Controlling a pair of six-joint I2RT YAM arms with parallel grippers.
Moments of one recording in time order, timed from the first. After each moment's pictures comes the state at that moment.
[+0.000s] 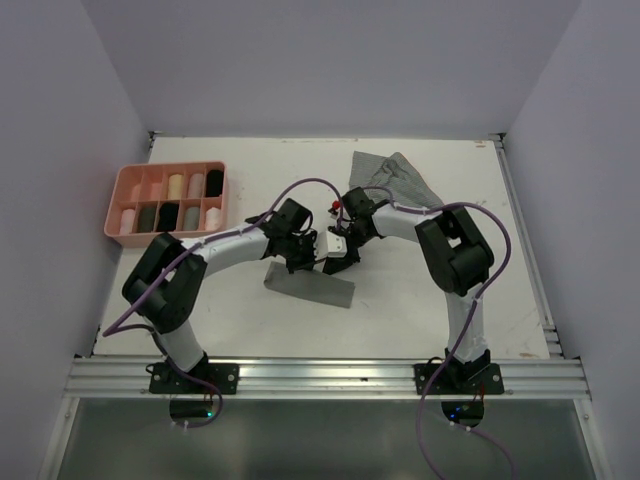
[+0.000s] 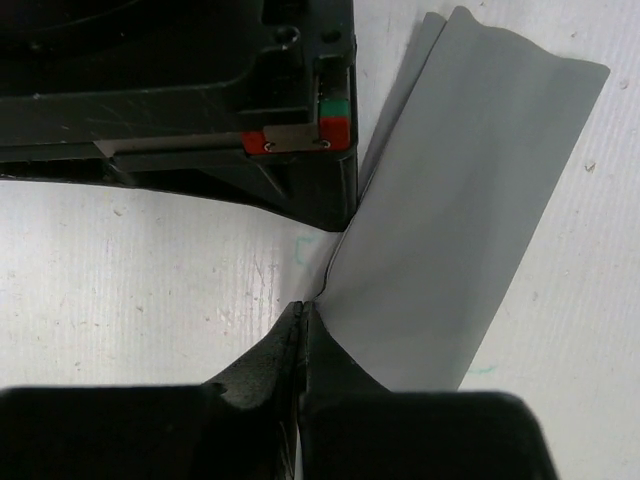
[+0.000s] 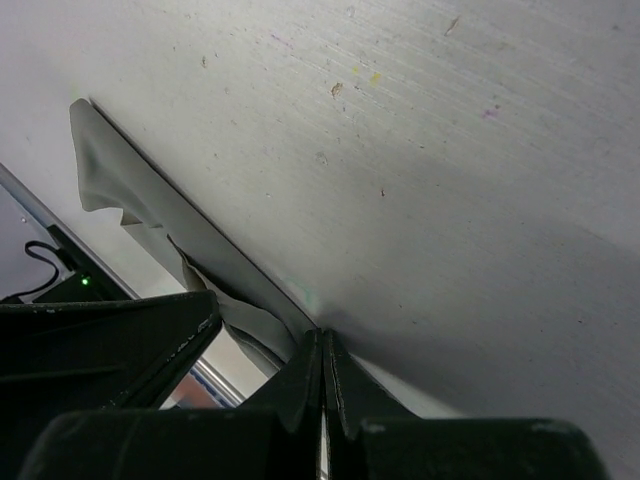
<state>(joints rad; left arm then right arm) -0.64 1.73 1.05 -0.40 0.40 0.72 0.55 2.07 1.31 -0.49 -0.61 0.53</state>
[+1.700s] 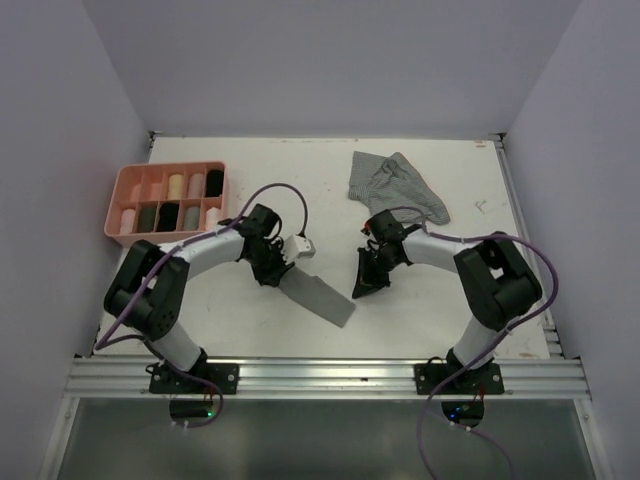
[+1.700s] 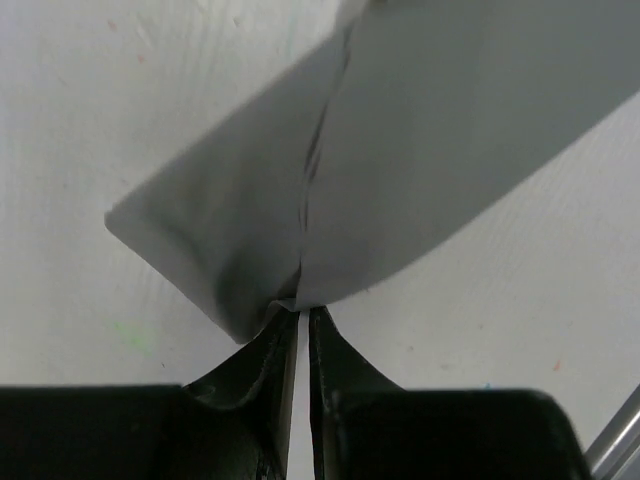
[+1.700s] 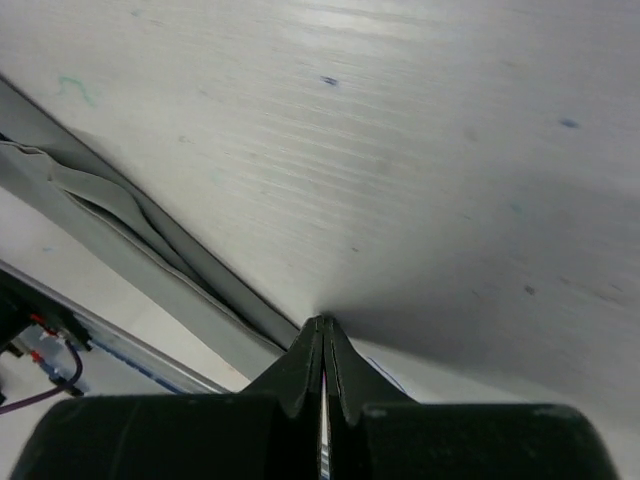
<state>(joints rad) -0.47 1.62 0.89 -0.61 0.37 0.66 0.53 1.75 0.92 -0.47 -0.43 0.60</state>
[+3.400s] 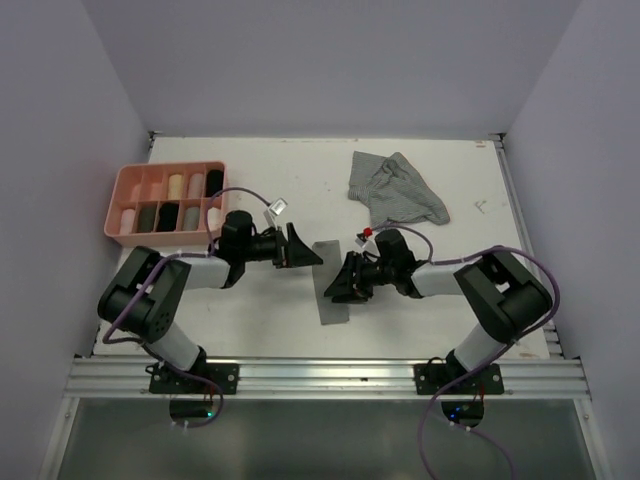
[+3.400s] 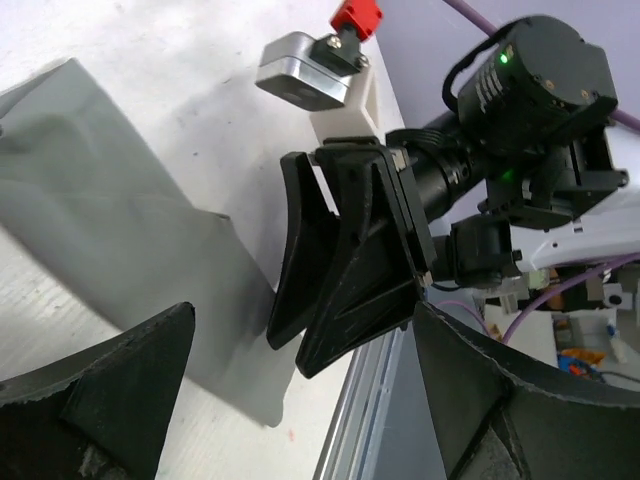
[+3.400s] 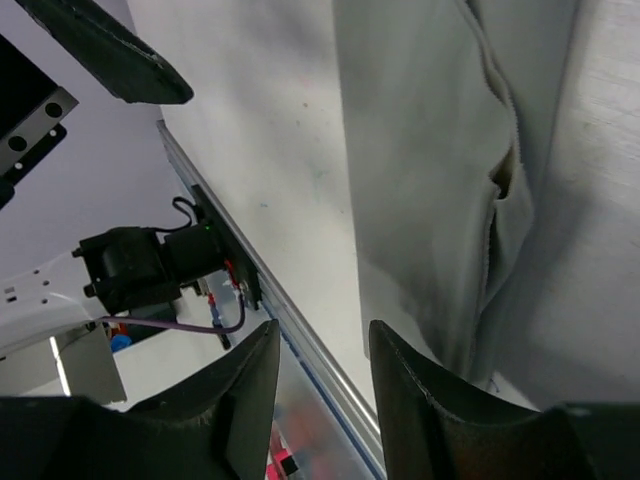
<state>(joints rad) -0.39 1.59 0.56 0.66 0.90 -0.76 0.57 1.63 0.56 0.34 -0.72 1.00</state>
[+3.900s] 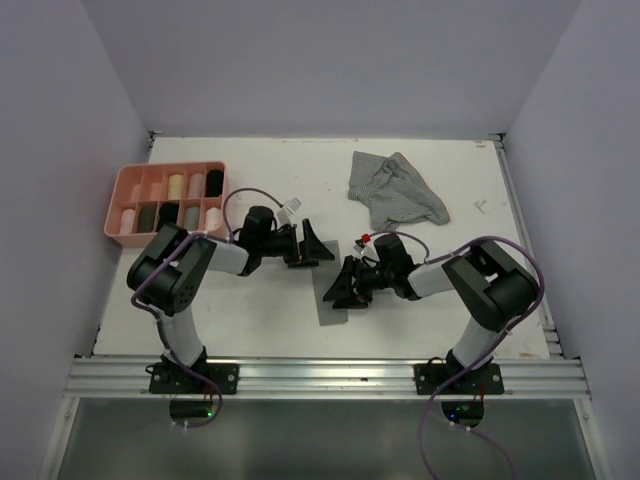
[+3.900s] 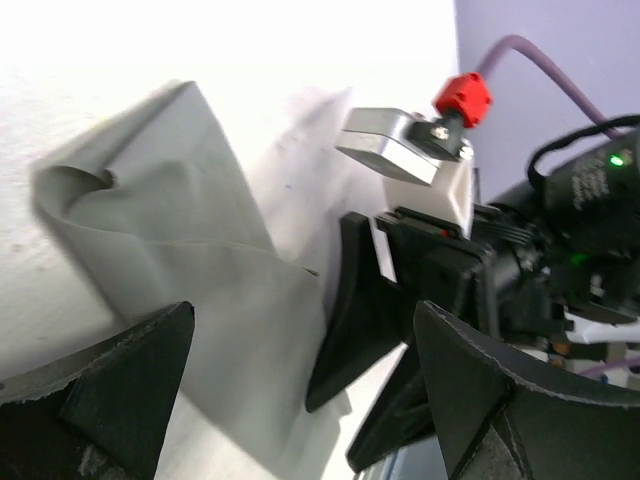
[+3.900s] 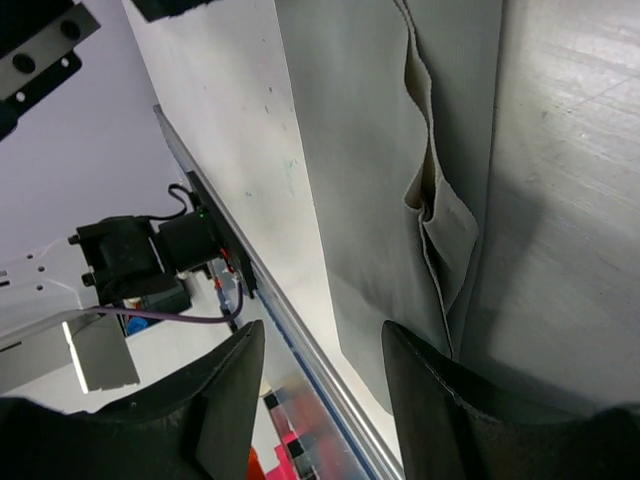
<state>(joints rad) -0.45 1.82 0.70 0.59 0.78 -0.80 0.57 1.73 0.54 0.42 -0.77 1.00</state>
